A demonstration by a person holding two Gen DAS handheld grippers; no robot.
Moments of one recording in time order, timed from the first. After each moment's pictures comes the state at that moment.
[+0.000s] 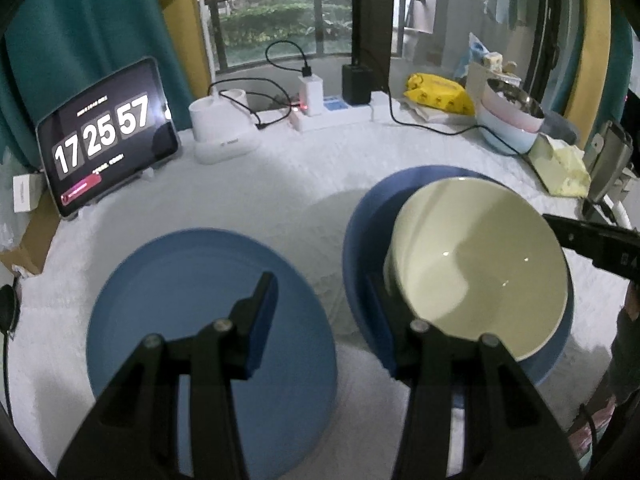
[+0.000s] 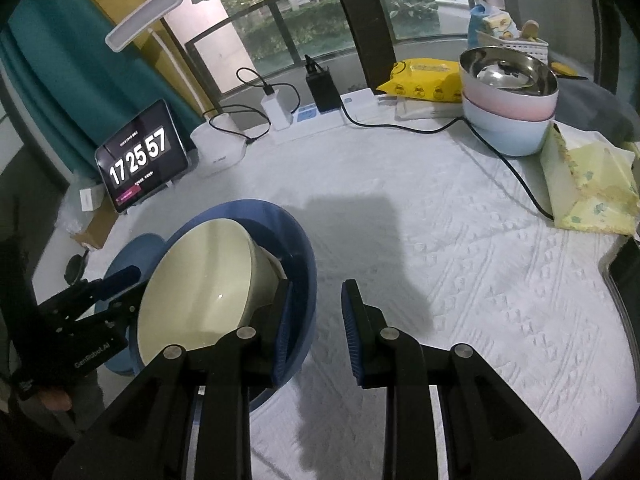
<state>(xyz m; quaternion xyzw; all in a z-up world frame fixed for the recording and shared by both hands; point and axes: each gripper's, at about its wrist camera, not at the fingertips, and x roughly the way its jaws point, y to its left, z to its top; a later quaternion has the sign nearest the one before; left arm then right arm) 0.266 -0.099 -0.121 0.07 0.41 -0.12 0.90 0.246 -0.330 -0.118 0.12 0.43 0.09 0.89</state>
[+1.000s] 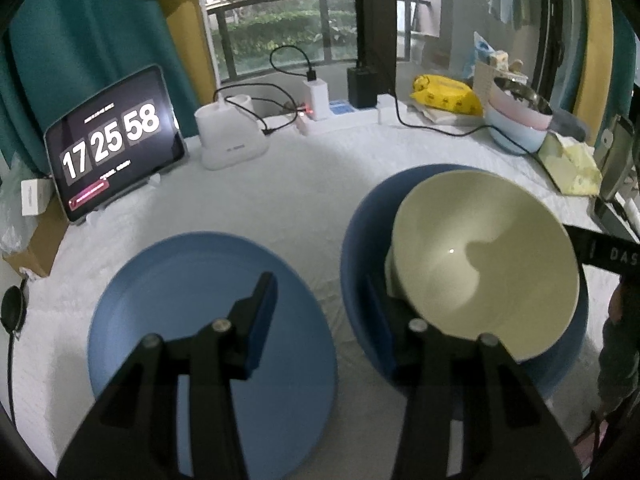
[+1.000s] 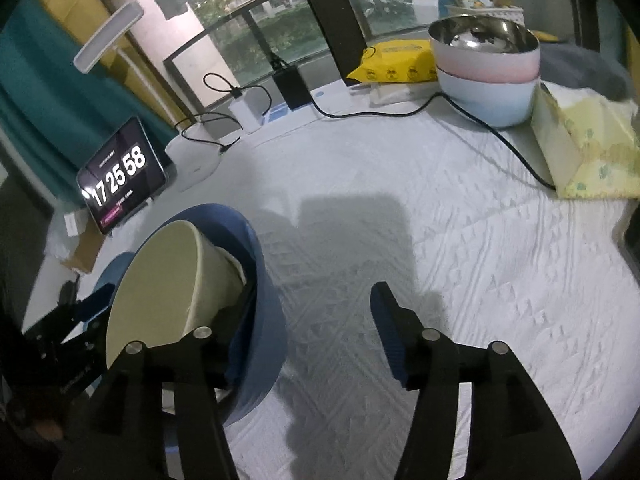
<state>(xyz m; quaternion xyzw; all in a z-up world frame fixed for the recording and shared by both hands) 0.263 -0.105 -0.129 0.08 0.39 -0.10 0.91 0.253 -0.347 -0.146 0.17 0.42 0.07 0.89</state>
